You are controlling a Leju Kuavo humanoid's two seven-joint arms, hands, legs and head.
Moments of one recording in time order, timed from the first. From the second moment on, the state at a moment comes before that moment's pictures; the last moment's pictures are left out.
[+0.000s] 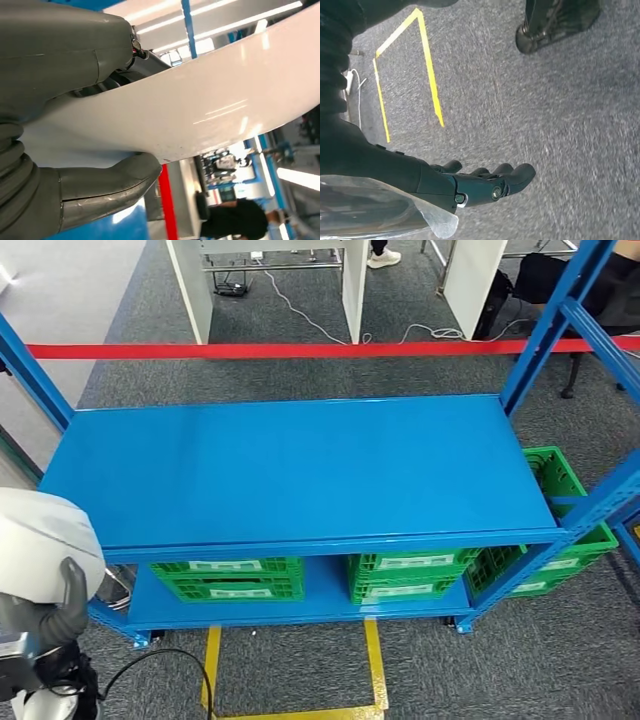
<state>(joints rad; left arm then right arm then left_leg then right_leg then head) 0.12 -0.11 0.14 -1.65 -0.20 0.35 -0.69 -0.04 0.11 -1.36 -0.26 1.24 -0.13 -0.19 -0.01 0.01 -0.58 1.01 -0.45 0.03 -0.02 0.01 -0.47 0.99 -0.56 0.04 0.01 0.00</state>
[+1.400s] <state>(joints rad) 0.21 -0.27 0.20 -1.63 0.04 -0.44 -0.69 -0.05 0.12 -1.38 -0.23 1.30 -0.02 -0.17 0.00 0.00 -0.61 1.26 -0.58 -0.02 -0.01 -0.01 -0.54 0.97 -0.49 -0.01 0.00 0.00</state>
